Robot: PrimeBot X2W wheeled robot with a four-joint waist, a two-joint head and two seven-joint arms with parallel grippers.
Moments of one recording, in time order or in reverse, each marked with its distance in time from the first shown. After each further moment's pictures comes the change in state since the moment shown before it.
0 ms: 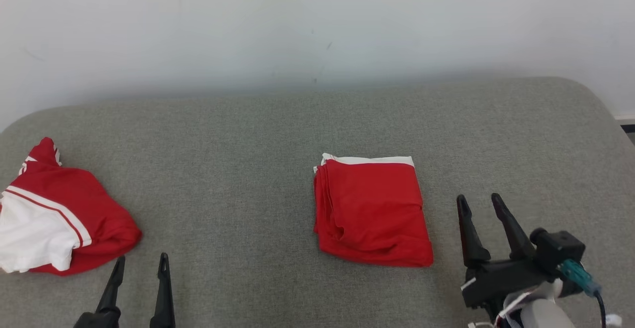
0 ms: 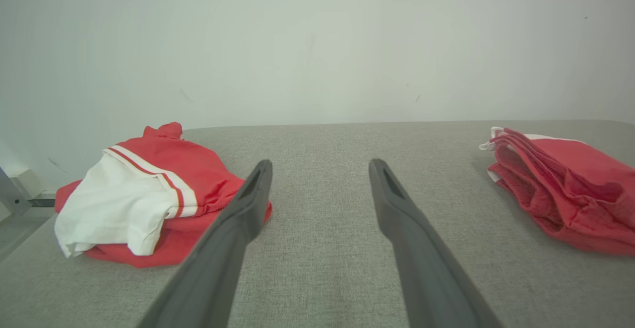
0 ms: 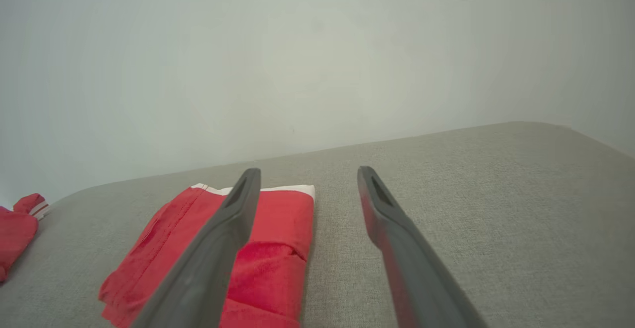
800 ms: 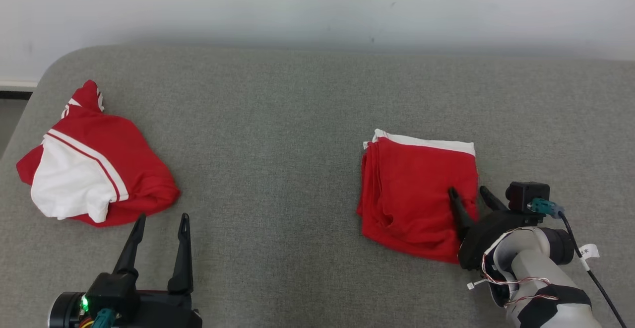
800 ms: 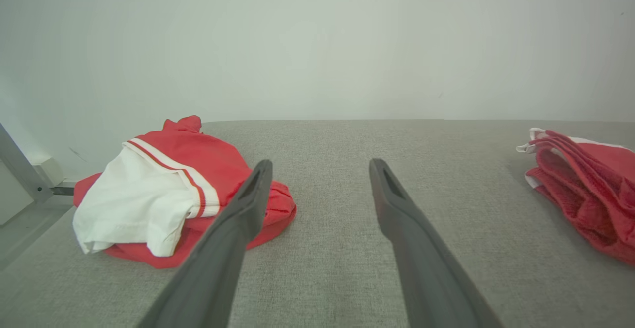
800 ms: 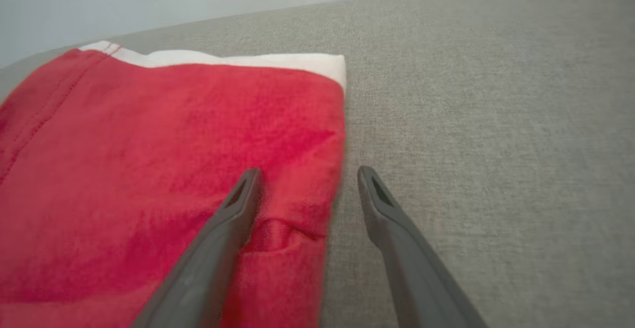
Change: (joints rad) left arm -0.123 0.003 -0.078 0.022 -0.011 0.000 0.000; right arm -0.387 -0.059 0.133 0.607 0.087 0.000 0.112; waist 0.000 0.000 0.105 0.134
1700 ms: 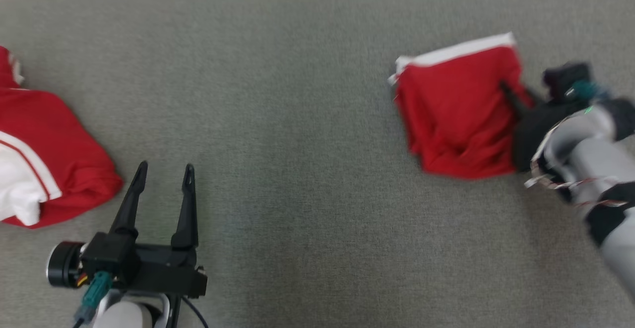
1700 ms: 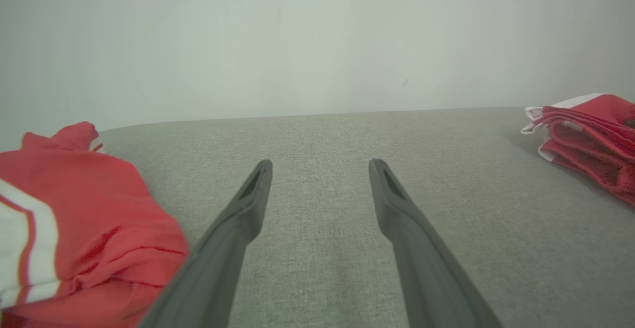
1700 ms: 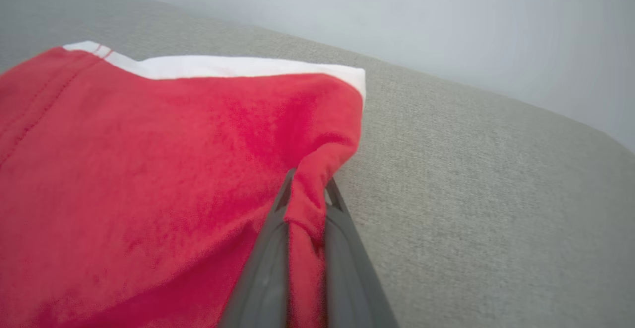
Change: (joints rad) left arm -0.112 0.015 -0.030 -0.039 -0.023 0.000 0.000; right arm -0.318 -0.248 0.370 -0.051 0.073 0.000 0.126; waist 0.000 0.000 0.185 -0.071
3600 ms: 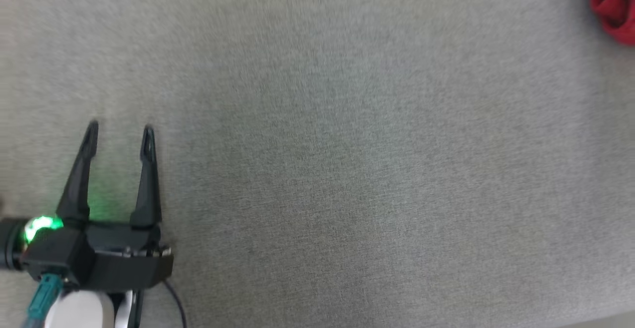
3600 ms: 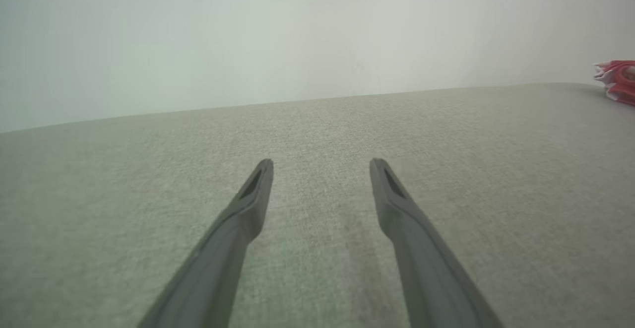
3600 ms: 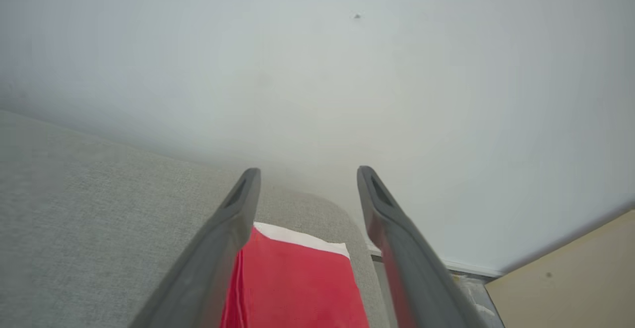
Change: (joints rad) left arm -0.053 0.089 0.008 -0.192 -0.003 0.017 -0.002; right arm -0.294 -0.332 -0.178 -0.220 -0.122 0.000 -0.016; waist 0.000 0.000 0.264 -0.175
